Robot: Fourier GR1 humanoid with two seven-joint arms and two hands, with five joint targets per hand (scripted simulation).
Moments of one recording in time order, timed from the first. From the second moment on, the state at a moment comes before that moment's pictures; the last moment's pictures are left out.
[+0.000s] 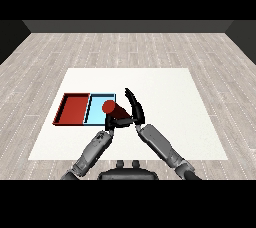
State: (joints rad) left arm -0.33 0.01 -0.48 -1.19 0.25 0.63 -0.33; right arm -0.49 -0.02 0.57 -1.34 -0.30 -0.57 -0.28
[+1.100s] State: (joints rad) left arm -0.33 0.34 -0.23 -1.16 0.13 0.57 -0.22; right arm -0.02 -0.32 0.26 -1.72 -0.35 -0.40 -0.33
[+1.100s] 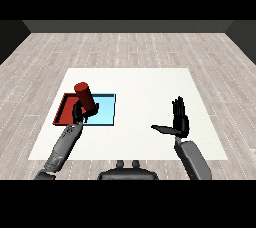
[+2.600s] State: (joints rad) left arm -0.73 0.42 -0.01 -0.06 0.05 0.47 -0.09; right arm -0.17 -0.27 0.12 -1.36 -0.34 -0.33 -0.38
